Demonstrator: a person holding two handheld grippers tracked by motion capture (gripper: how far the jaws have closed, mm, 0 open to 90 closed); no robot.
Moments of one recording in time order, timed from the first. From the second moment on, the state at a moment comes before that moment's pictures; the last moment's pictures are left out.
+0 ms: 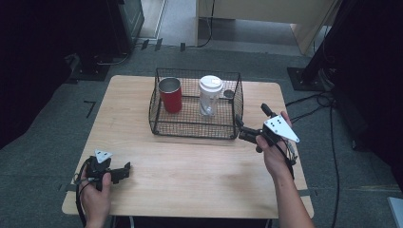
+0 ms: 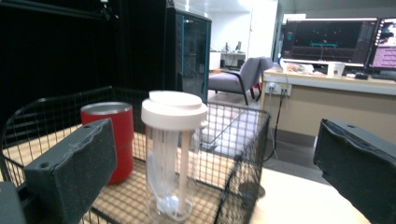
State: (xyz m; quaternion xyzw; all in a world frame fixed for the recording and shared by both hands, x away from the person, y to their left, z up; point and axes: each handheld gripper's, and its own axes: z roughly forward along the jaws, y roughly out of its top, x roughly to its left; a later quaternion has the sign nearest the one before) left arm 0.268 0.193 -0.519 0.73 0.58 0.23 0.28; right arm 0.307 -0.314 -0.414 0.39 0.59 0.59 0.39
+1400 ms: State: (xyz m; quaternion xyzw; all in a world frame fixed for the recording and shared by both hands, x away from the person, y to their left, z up) left arm 0.268 0.193 -0.519 0.73 0.58 0.23 0.28; right arm 0.253 -0.381 -0.521 0.56 0.68 0.39 0.27
